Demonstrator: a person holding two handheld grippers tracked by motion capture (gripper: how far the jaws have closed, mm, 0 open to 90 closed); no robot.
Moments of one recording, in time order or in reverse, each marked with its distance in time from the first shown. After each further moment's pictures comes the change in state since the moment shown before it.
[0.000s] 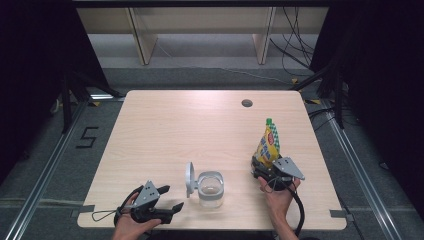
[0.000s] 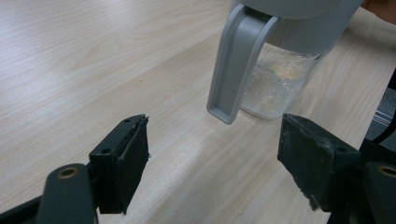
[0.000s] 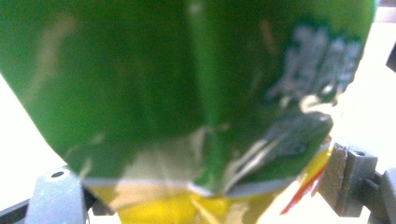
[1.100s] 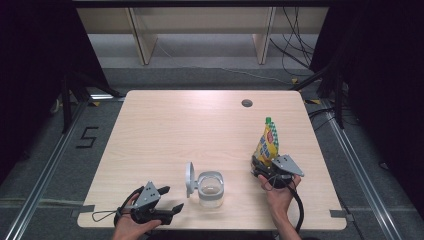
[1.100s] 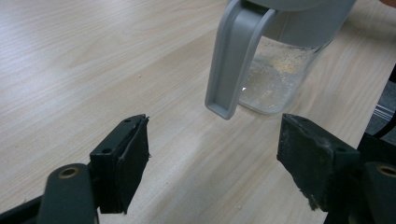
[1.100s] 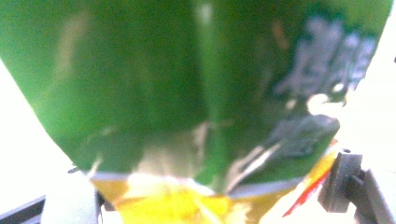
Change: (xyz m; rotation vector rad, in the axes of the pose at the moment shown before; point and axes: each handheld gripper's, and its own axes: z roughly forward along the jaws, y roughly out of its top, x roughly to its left) left arm -0.003 -0.001 0.000 0.023 0.005 -0.007; right arm 0.000 0.006 0.001 0.050 0.022 0.001
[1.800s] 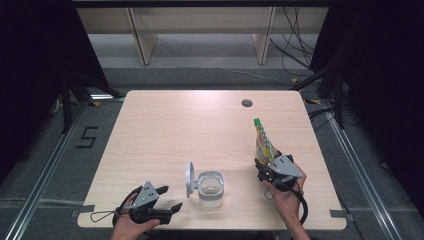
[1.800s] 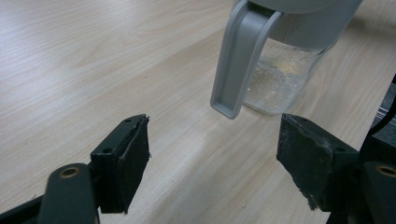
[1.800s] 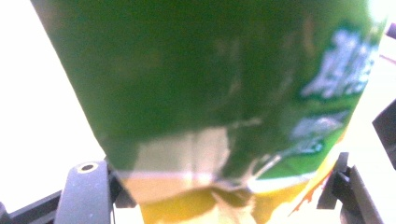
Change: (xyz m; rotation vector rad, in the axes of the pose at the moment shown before) left arm 0.003 0.000 -0.002 -0.014 0.009 0.006; right arm 0.003 0.028 -0.028 0.020 0.030 -0.378
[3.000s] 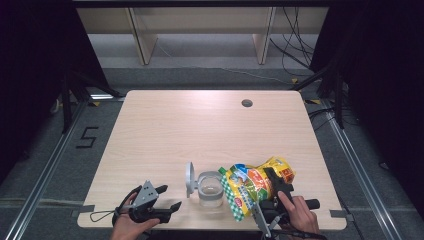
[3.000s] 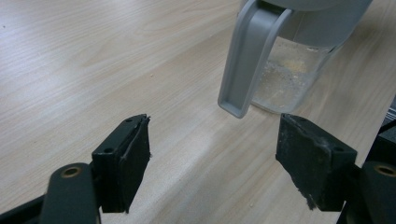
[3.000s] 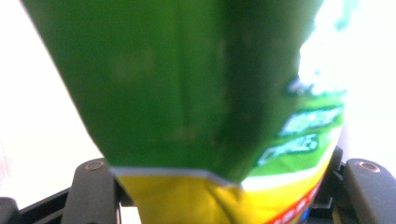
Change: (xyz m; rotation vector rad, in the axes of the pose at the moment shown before) left arm 0.004 0.000 0.000 0.025 0.027 0.028; right arm 0.061 0.014 -0.076 0.082 -0.152 -1.053
